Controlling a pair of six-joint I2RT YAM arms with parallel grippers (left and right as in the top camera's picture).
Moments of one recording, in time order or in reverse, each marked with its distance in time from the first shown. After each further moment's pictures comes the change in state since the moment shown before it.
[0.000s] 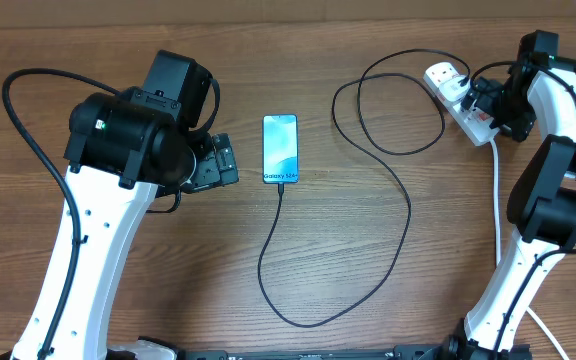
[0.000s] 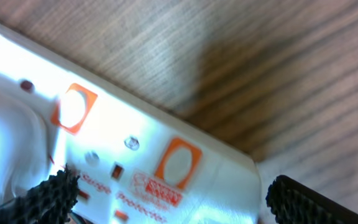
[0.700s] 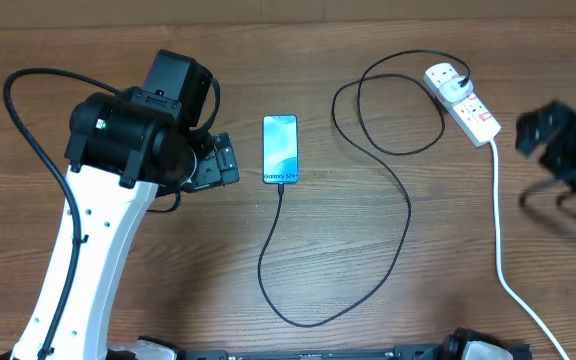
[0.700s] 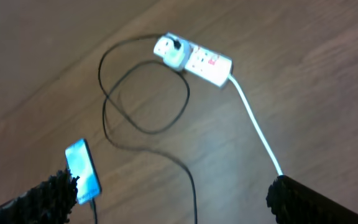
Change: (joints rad) left arm 0.000 0.000 -0.001 0.007 0.003 0.000; right arm -0.011 -1.138 -0.221 -0.412 -0.098 0.012
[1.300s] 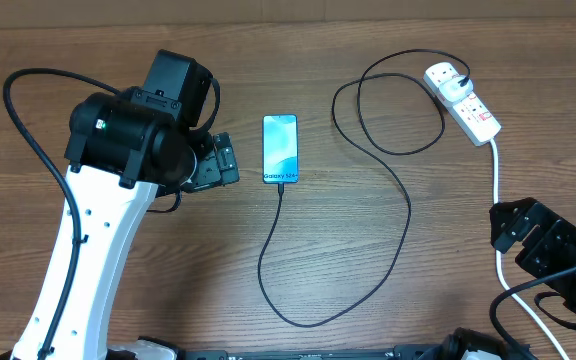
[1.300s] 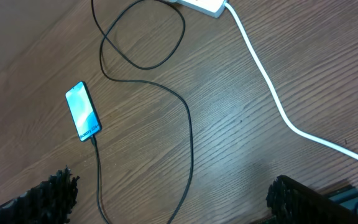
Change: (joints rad) left arm 0.000 0.000 -0.001 -0.001 0.000 0.000; right arm 0.000 -0.264 -0.114 -0.252 -0.049 0.000
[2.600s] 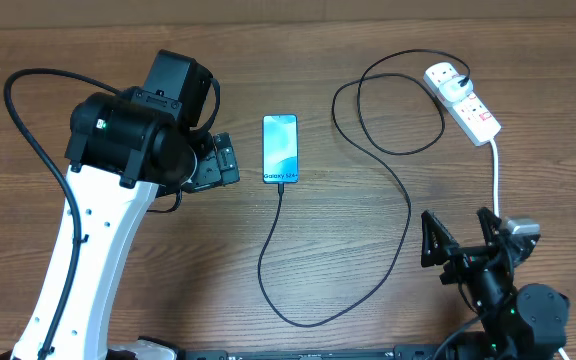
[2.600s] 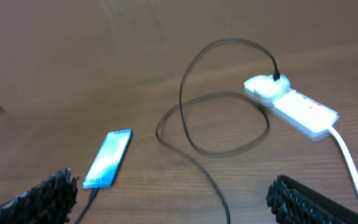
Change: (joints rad) left arm 0.000 0.000 -0.001 0.000 0.003 0.000; right arm 0.310 -0.826 -1.199 1.138 0.012 -0.086
